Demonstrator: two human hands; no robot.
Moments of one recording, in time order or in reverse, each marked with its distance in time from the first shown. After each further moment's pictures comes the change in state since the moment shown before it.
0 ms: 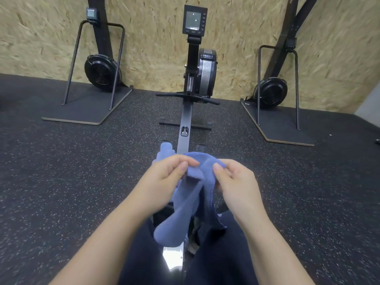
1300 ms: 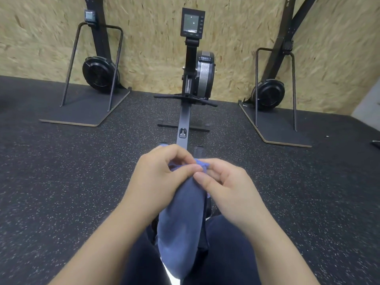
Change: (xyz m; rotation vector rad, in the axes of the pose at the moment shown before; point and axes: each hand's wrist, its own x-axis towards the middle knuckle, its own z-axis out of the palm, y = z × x) left_hand -0.002 0.031 -0.001 0.161 0.211 0.202; right_hand -0.017 -0.037 -0.002 0.116 -0.342 -0.174
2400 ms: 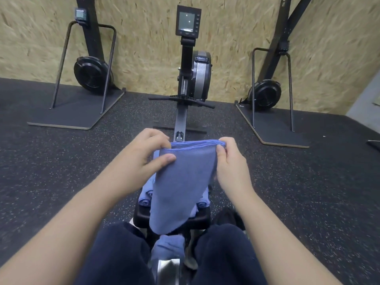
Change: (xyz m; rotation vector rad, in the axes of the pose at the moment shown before) left_hand 0.069 -0.079 -0.025 0.230 -0.272 0.125; right_hand 0.092 0.062 -0.027 -0.484 0.384 0.112
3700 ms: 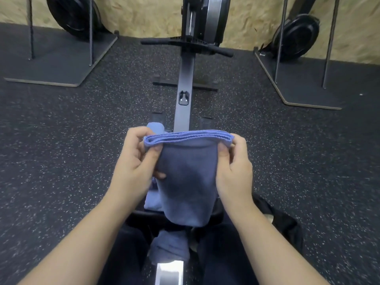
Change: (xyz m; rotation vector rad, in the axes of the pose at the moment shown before) left_hand 0.039 -0.116 0.129 -0.665 0.350 -0.437; right_hand 0.061 0.122 0.113 0.193 0.101 0.104
